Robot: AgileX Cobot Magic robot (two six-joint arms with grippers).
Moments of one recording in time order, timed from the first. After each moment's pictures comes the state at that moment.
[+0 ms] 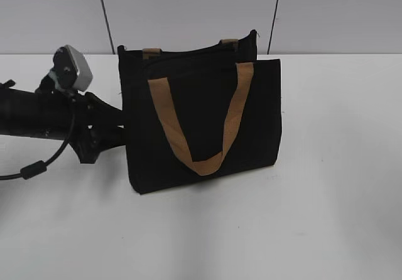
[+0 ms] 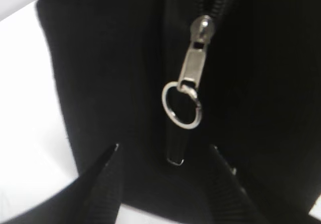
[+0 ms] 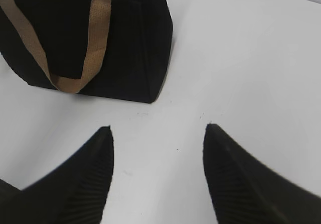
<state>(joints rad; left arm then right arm) -0.12 1.83 -0.78 -1.73 0.72 2.57 0.01 0.78 -0.81 0.46 0.86 -0.54</state>
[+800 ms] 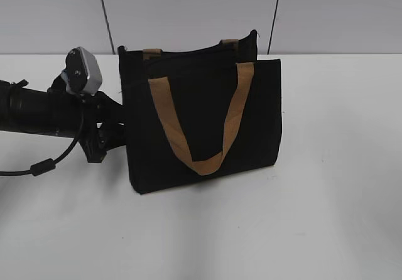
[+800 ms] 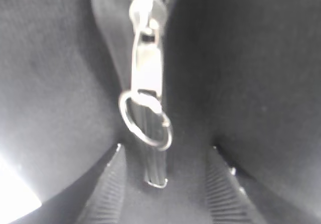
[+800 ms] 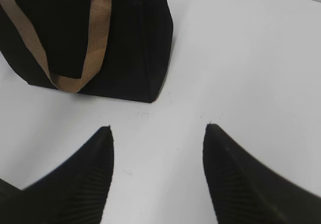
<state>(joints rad) -0.16 1.91 -0.84 -1.73 0.73 2.66 0.01 0.78 -0.81 0.46 0.86 -0.55</state>
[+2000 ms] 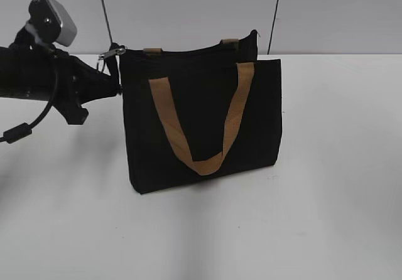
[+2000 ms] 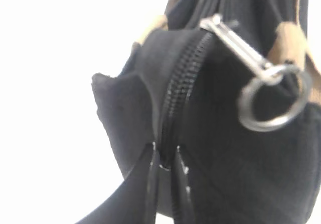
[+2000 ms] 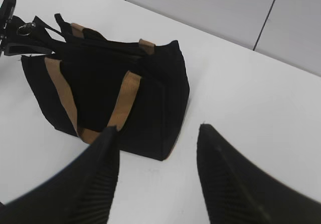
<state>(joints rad) -0.16 1.68 -0.84 -1.65 0.58 2.42 0.01 0.95 -1.09 0.60 0.91 -0.66</state>
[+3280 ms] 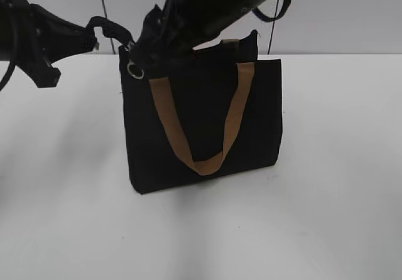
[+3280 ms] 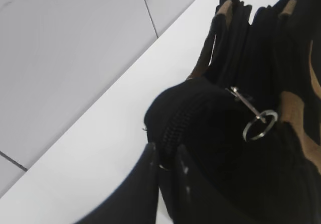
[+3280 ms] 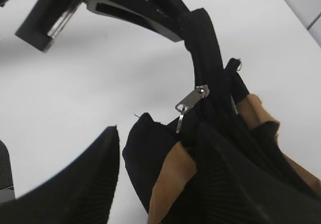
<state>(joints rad) -0.16 1.41 -0.84 -1.50 0.52 2.22 0.61 1.71 -1.44 0.64 0.68 -0.93</state>
